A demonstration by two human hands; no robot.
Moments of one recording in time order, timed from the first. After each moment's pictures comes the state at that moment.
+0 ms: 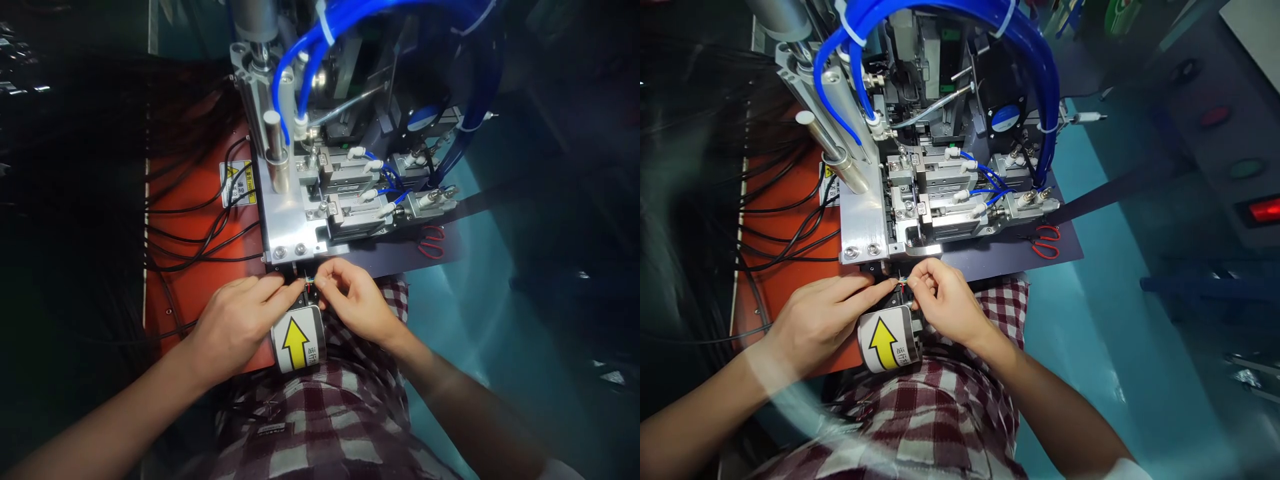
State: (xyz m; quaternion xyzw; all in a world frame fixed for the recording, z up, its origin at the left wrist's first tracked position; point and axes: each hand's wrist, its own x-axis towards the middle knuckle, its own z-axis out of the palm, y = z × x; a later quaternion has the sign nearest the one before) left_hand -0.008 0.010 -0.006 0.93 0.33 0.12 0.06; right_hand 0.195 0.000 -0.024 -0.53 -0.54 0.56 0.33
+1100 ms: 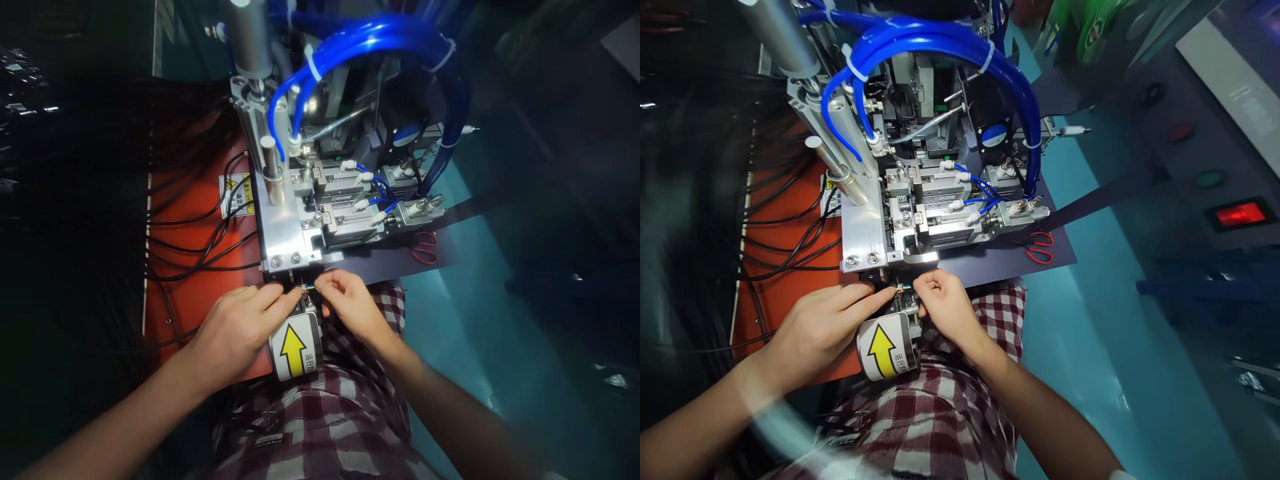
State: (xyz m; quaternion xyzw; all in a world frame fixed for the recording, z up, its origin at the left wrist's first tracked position) left_hand -0.006 0.012 -0.002 0.94 0.32 0.11 0.06; right_hand 0.188 -0.002 -0.029 -0.58 -0.37 0.64 0.34
